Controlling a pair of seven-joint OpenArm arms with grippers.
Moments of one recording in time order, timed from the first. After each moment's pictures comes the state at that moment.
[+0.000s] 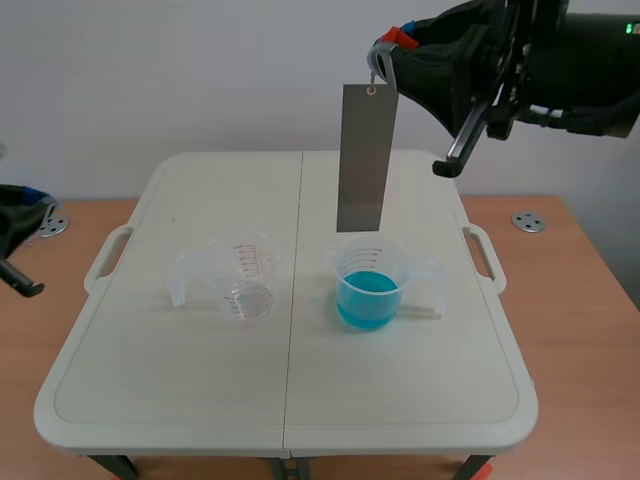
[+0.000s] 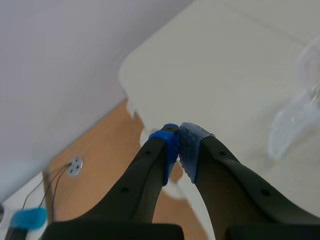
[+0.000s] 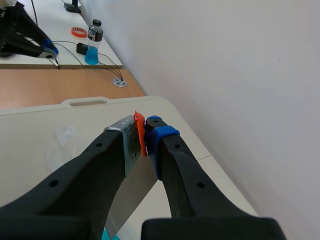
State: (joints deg) left arm 10.2 -53.8 13.0 85.5 -19.8 -8.4 -7.2; right arm 8.1 30.3 -9.4 101.5 15.3 45.5 1.7
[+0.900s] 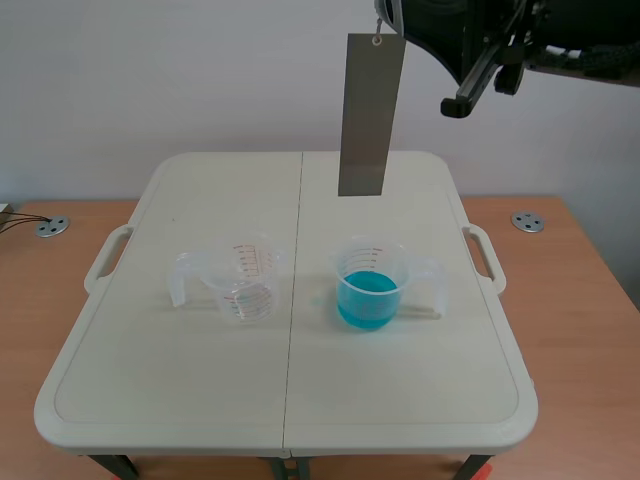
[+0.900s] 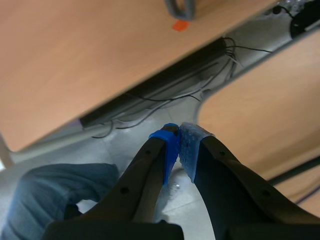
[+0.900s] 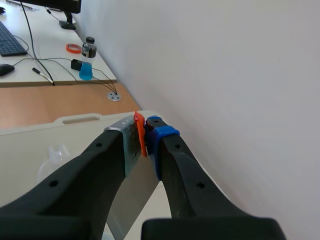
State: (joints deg) left arm 63.1 -45.7 -1.7 85.2 -16.4 -3.7 -11.4; right arm 12.6 30.3 -8.3 101.7 22.0 45.5 -2.9
